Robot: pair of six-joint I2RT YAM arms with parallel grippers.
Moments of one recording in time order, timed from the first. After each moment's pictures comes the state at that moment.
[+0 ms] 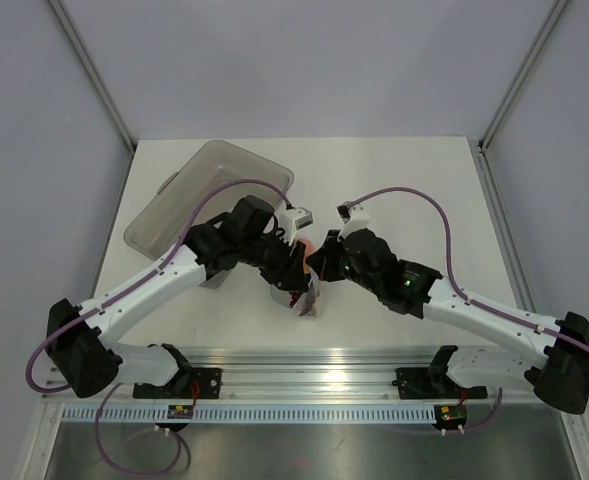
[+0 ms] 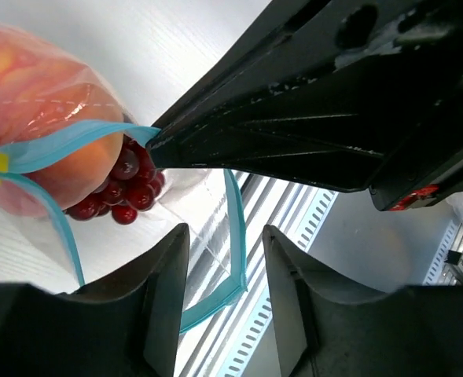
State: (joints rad) left arm -0.77 1.30 1.13 -0.65 0.53 -0.24; right arm 0.95 1.14 0.87 -0.16 0.20 0.72
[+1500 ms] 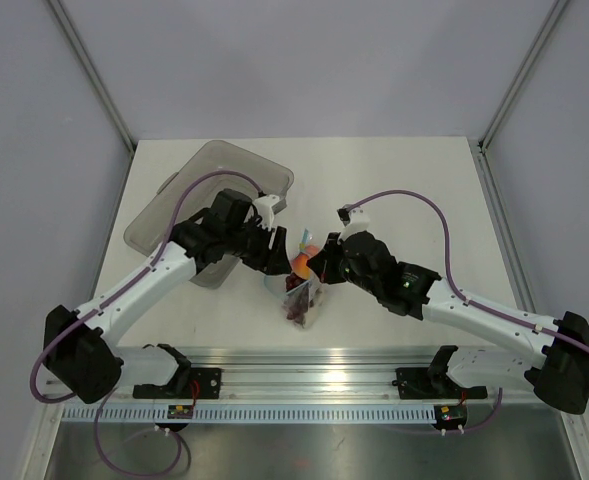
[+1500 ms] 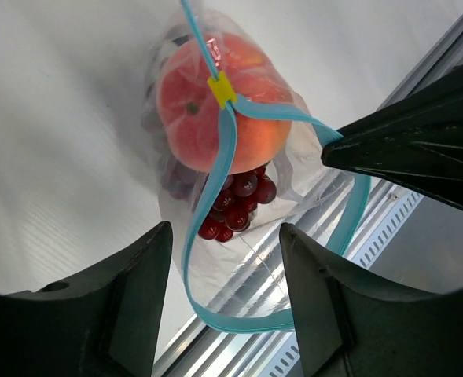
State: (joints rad) left arm -0.60 1.26 1.07 -0.63 0.43 -0.23; right arm 0.95 1.14 0.84 -0.15 0.20 0.72
